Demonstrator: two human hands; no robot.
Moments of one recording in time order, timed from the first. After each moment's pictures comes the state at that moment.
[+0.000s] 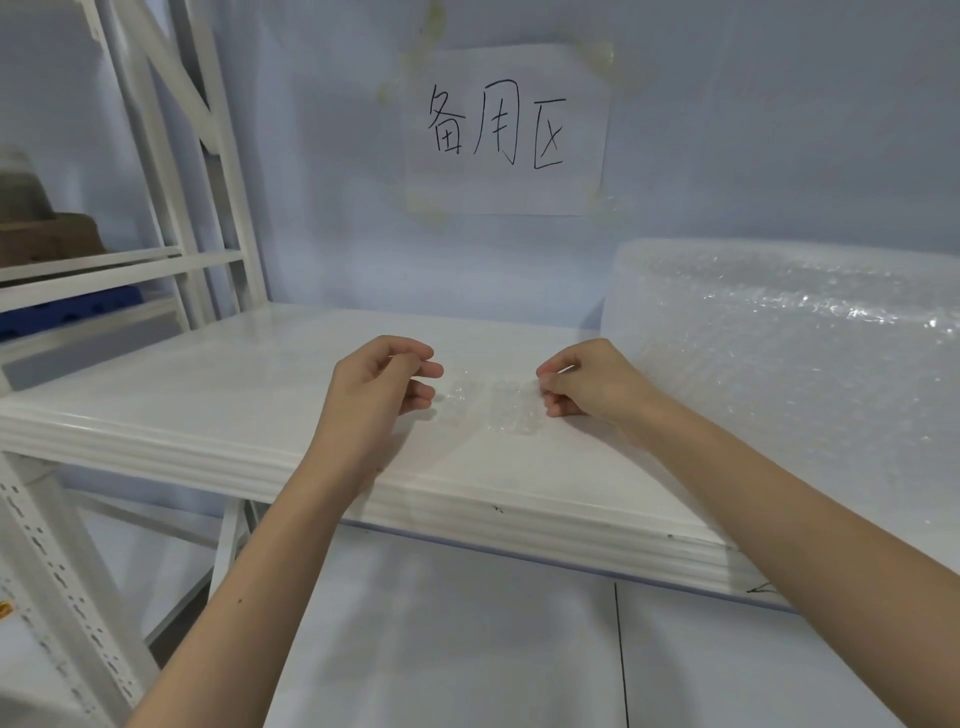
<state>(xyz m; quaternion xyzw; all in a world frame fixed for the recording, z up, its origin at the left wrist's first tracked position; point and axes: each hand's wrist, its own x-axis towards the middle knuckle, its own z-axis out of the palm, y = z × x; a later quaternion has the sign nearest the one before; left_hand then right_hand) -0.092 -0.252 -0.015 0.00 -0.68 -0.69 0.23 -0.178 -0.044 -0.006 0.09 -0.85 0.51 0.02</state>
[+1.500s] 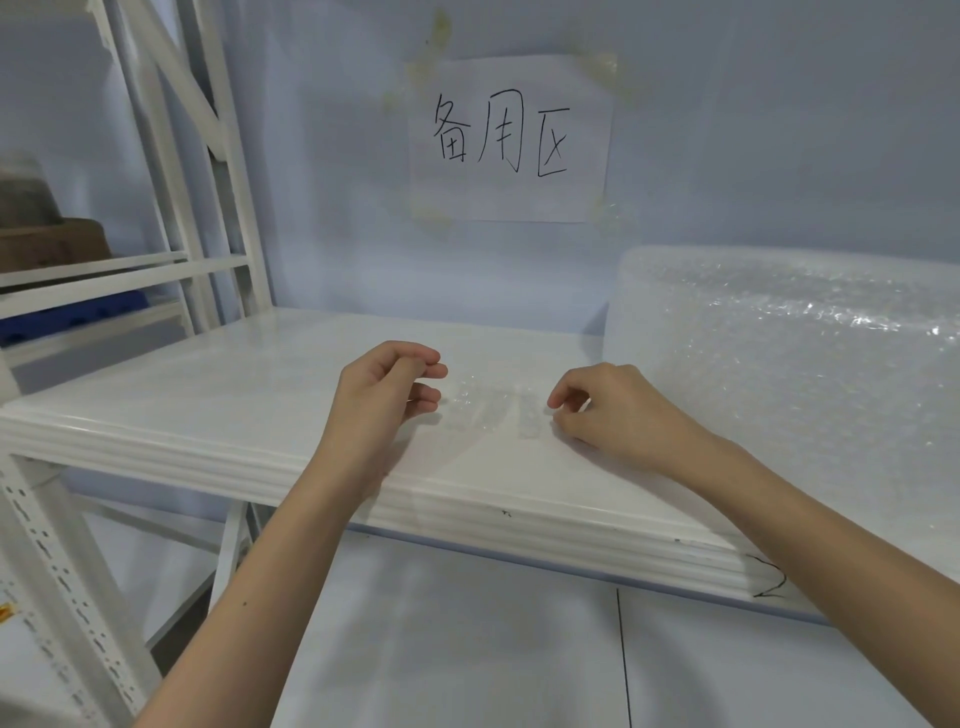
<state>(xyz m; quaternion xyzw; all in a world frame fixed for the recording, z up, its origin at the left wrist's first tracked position) -0.091 -0.254 -0.014 0.00 -0.66 -0.72 0.22 -0.136 -0.033 -0.003 0.22 -0.94 0.25 0.12</state>
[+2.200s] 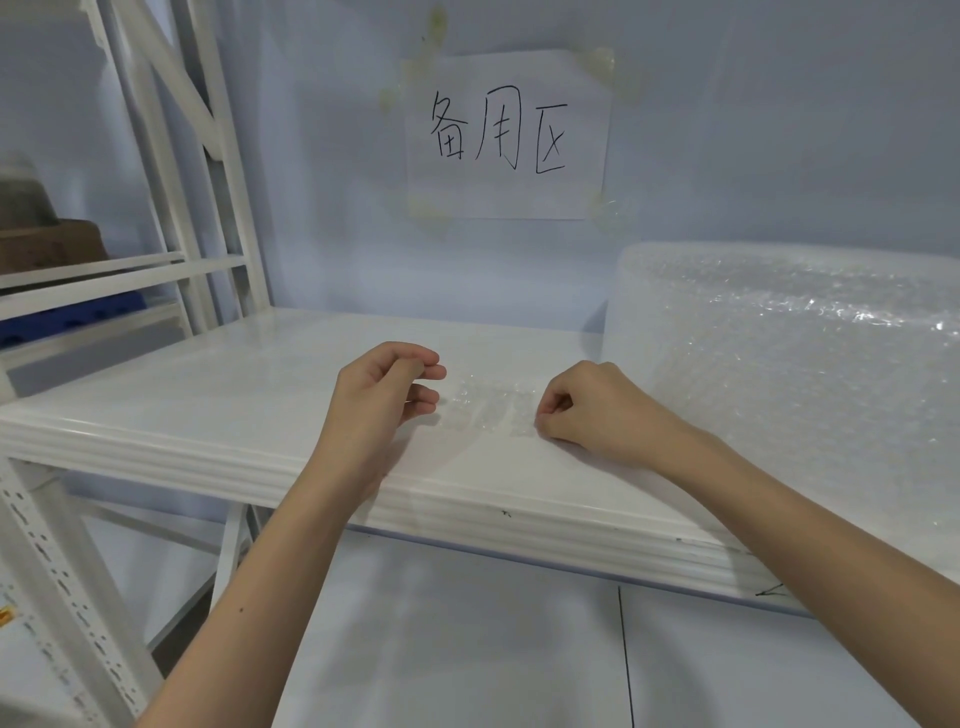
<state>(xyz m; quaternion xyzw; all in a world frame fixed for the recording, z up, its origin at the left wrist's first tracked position) -0.089 -0.253 -0.014 0.00 -0.66 -0.72 0.22 -0.142 -0.045 -0.003 0.23 -0.94 0.25 0.08</state>
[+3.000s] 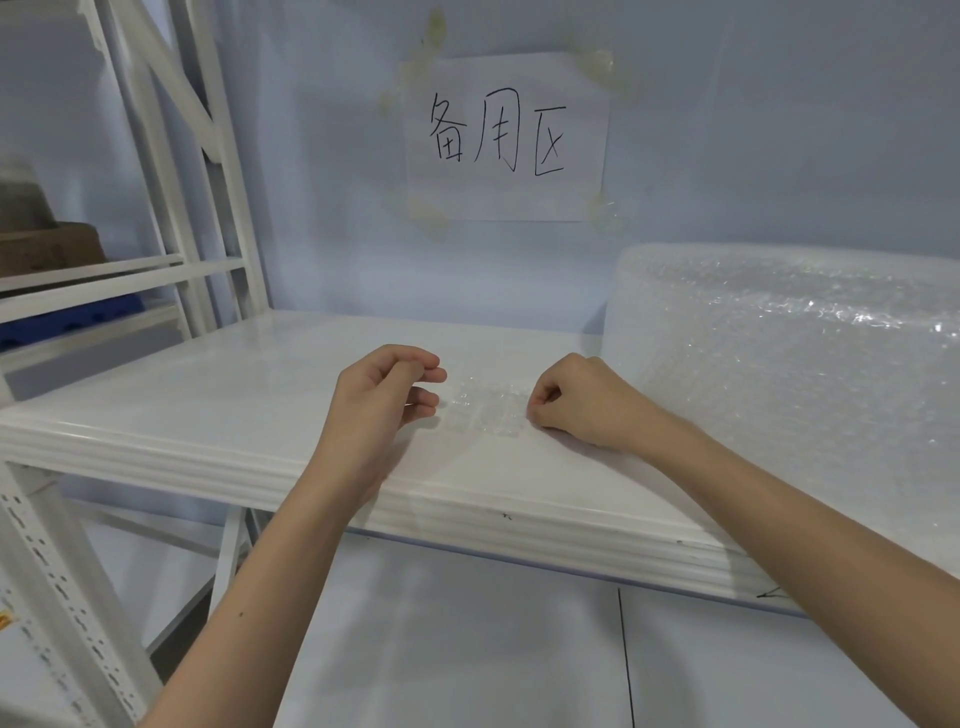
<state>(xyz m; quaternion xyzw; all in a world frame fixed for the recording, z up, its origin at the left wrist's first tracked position) -0.090 -0.253 -0.014 0.00 -0.66 -0.72 0.22 -0.164 -0.053 -0.003 0.21 -0.94 0.26 0.07</state>
